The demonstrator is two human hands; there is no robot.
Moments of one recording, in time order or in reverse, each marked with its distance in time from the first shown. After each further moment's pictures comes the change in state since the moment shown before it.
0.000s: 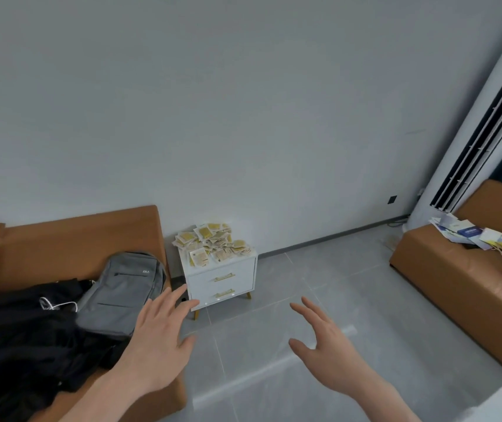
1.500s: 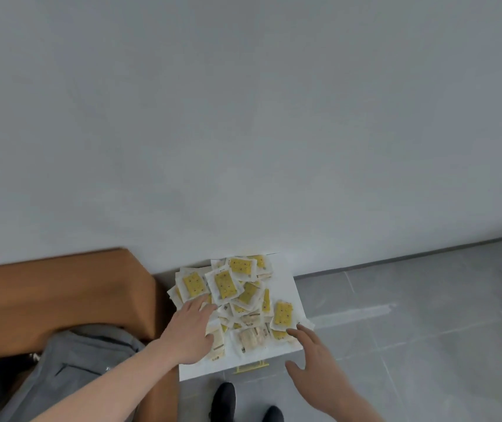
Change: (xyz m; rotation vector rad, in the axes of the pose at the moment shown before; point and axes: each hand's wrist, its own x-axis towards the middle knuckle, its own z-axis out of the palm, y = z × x) left_hand 0.750 -0.303 0.202 -0.024 -0.572 -0.250; right_hand 0.807 0.071 0.109 -0.038 -0.431 0.201
